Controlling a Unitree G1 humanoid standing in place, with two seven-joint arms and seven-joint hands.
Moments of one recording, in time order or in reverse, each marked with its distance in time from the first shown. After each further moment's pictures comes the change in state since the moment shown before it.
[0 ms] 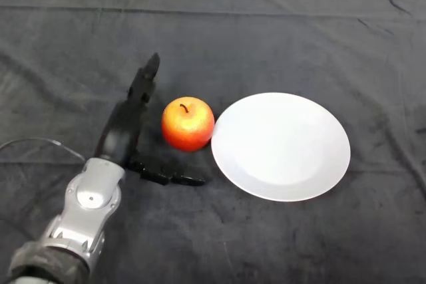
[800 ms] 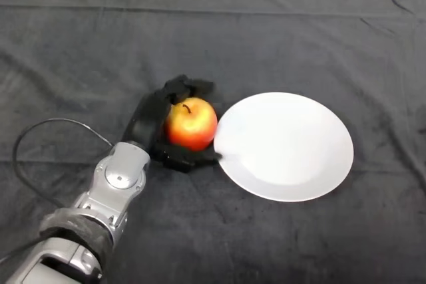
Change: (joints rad) left arm -0.120 -0.045 -0.137 0.211 -0.033 -0.018 0.073; right arm 0.000 0.000 0.000 0.000 0.000 0.000 0.000
